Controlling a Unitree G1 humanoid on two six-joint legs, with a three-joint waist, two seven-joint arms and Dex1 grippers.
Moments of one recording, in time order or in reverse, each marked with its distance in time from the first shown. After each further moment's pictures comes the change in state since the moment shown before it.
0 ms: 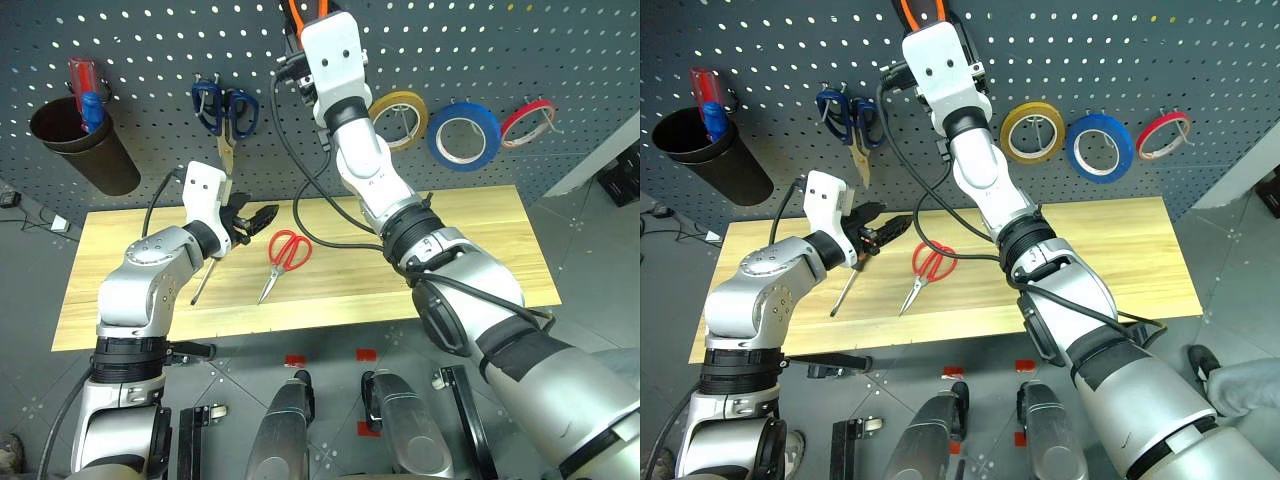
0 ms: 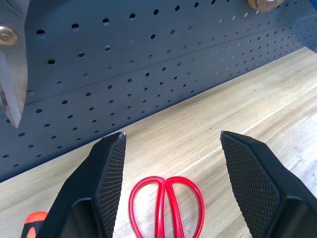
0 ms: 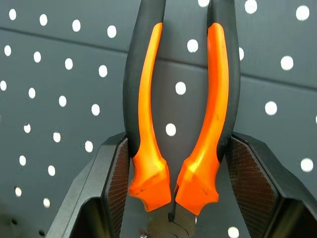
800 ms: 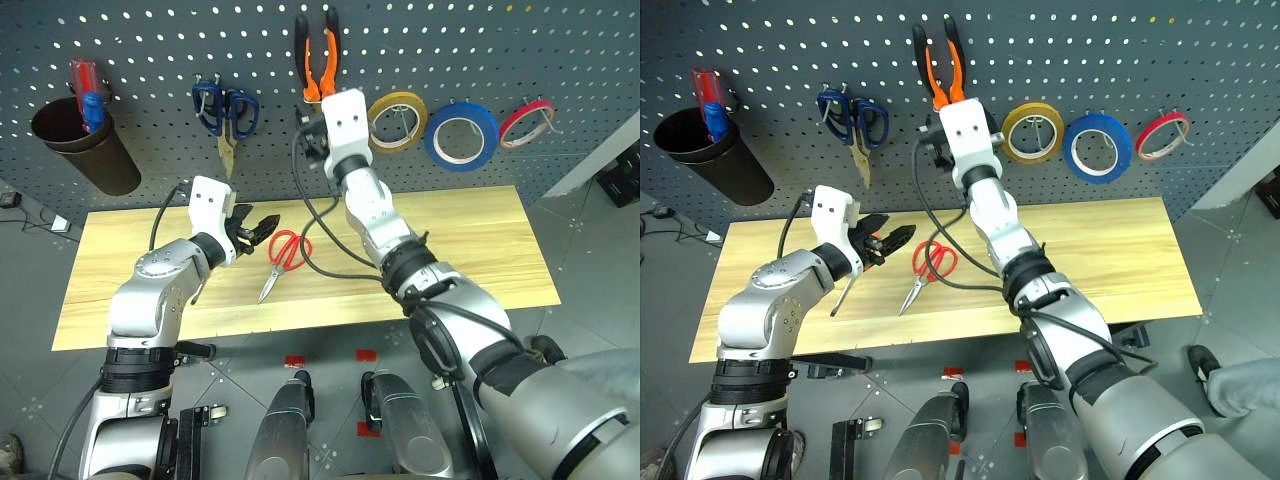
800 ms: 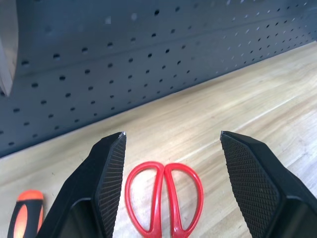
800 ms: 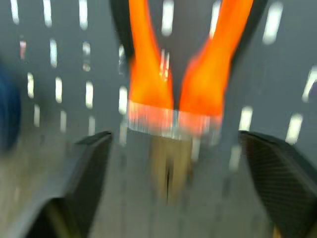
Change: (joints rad) left arm 0.062 -0.049 0.001 -0.003 0.020 -0.018 0.043; right arm 0.276 0.041 -0.059 -0.136 0.081 0.187 0.170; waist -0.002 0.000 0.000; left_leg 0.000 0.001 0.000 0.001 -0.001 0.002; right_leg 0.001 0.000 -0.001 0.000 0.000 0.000
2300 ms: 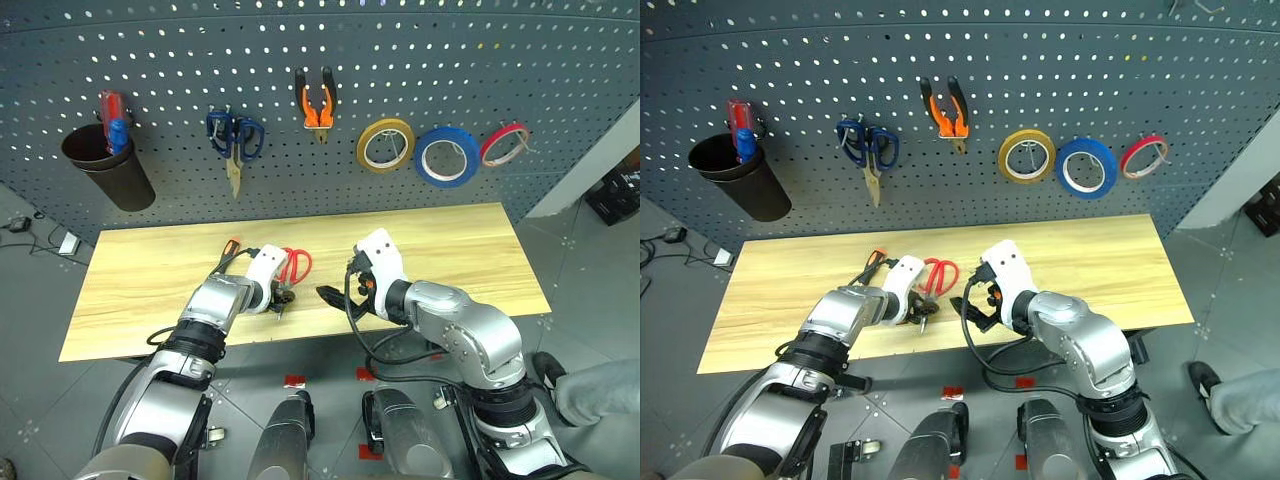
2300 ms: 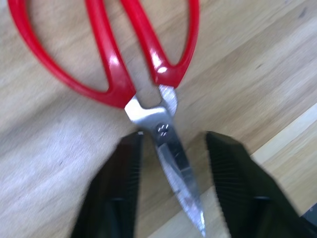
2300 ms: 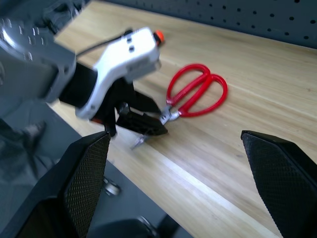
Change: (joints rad) left arm -0.172 -0.076 -0.330 0.595 0.302 0.159 -0.117; right arm 0.774 -0.220 0.187 -1.481 0.391 1.512 0.435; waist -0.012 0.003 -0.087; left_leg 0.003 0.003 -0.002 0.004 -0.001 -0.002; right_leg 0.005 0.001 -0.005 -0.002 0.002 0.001
